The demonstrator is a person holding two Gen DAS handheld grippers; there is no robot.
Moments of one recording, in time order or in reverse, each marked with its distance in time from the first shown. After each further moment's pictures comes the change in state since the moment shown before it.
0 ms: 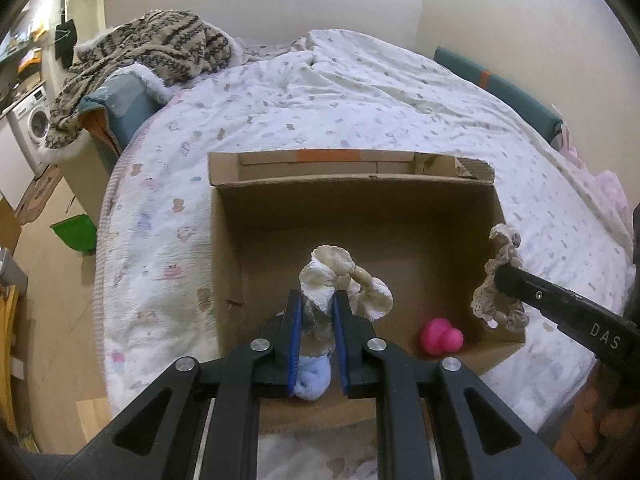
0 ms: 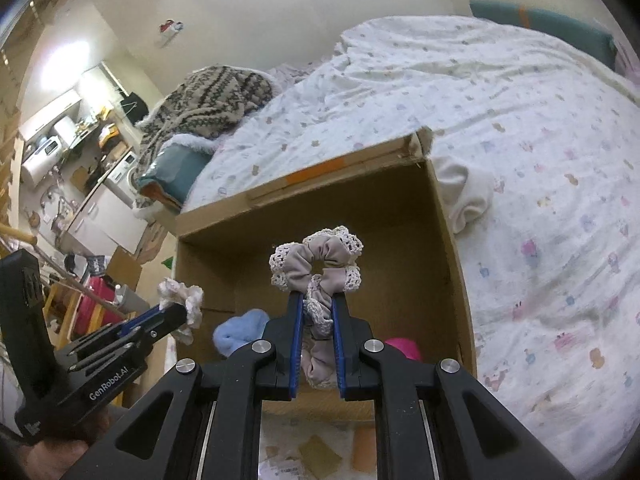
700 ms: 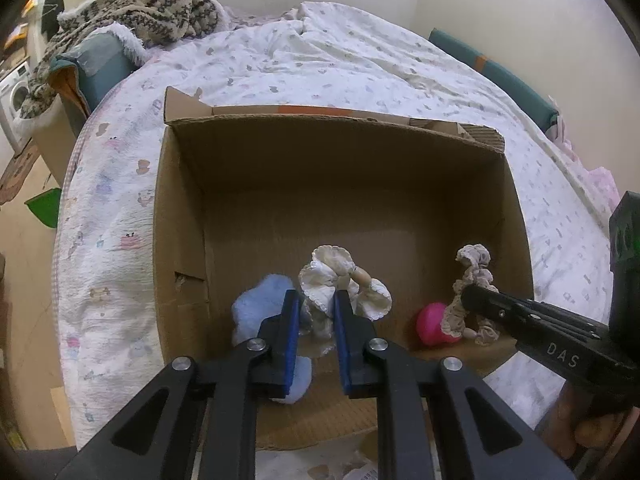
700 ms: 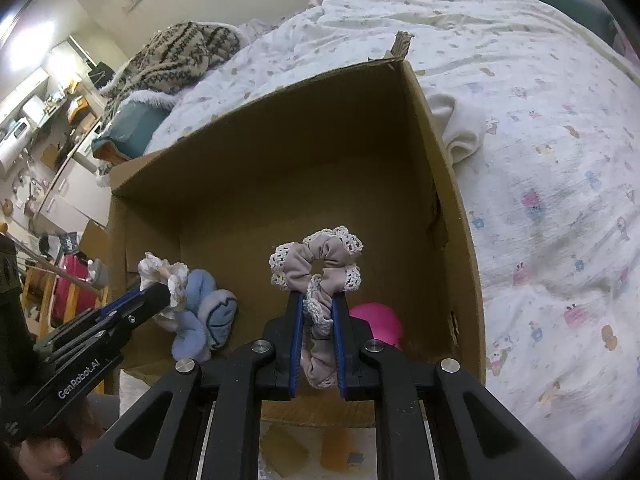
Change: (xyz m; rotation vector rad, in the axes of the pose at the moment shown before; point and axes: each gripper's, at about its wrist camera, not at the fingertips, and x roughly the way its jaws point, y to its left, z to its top) left arm 0.046 0.000 -0.011 -0.032 0.090 -0.081; right arm 0.048 -0.016 -0.018 -0.002 0.151 -0.095
